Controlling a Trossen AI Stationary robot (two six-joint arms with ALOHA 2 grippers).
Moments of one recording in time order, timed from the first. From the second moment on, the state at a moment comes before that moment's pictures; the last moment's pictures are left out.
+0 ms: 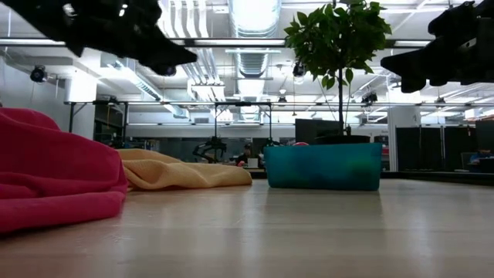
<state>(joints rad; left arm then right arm) 0.28 0.95 0.52 0.27 0.21 0.18 -0.14 0.12 0.01 0.18 -0.08 -0.08</state>
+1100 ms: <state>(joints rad) 0.13 0.05 0.11 -0.16 -0.09 -0.02 -0.14 0.12 0.01 0.20 0.00 -0.09</state>
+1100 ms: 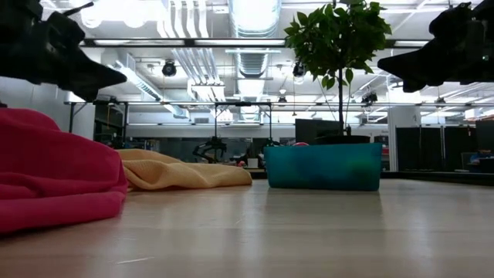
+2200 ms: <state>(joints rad) 0.10 0.03 0.07 -0.17 -0.07 -0.04 -0.14 0.13 0.01 0.17 -0.08 -0.07</state>
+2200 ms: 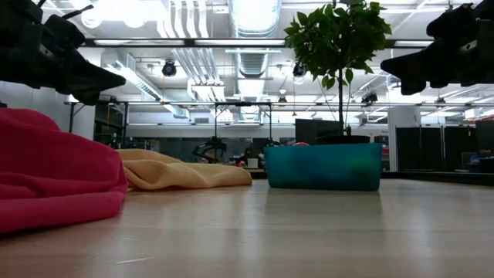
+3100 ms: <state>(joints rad) 0.10 0.03 0.07 -0.16 -0.05 -0.02 -0.14 0.13 0.01 0.16 -0.08 -0.07</state>
